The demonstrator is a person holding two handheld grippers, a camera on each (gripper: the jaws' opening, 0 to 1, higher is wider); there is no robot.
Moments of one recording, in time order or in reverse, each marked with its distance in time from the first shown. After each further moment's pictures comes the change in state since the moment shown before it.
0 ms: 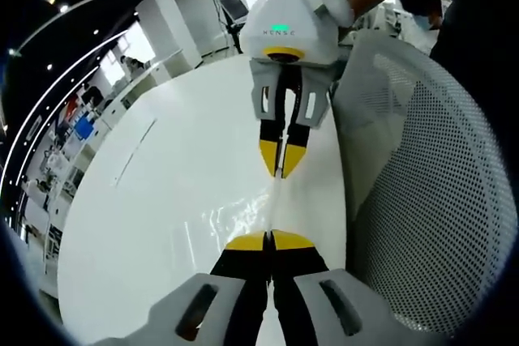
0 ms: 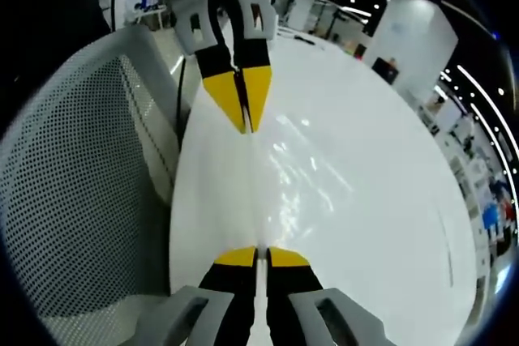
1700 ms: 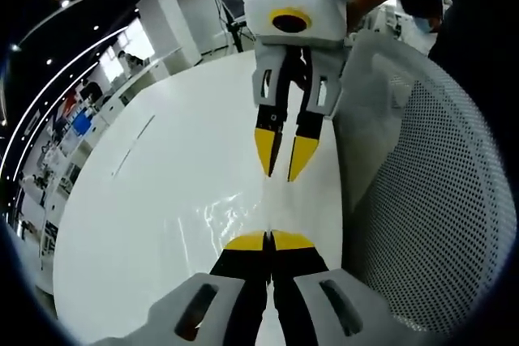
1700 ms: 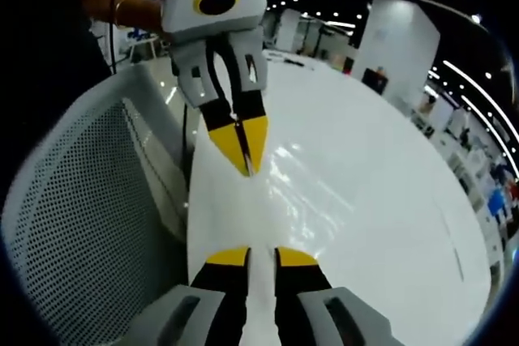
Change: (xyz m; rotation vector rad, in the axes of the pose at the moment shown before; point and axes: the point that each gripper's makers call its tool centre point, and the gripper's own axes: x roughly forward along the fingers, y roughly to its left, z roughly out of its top) left arm 0.000 -0.005 -0.004 -0.018 0.000 -0.022; right arm -0.006 0.009 0.034 0.074 -0.140 0.009
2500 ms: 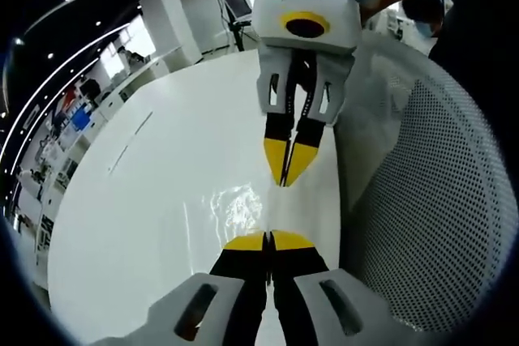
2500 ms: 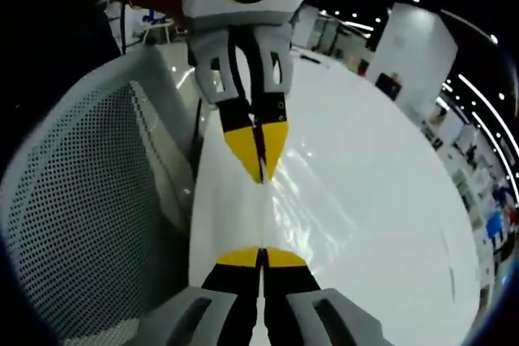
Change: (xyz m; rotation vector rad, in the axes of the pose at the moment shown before) left arm 0.004 -0.003 -0.009 -0.024 0.004 -0.013; right arm 0.006 0.008 0.004 -0.107 0.047 0.012
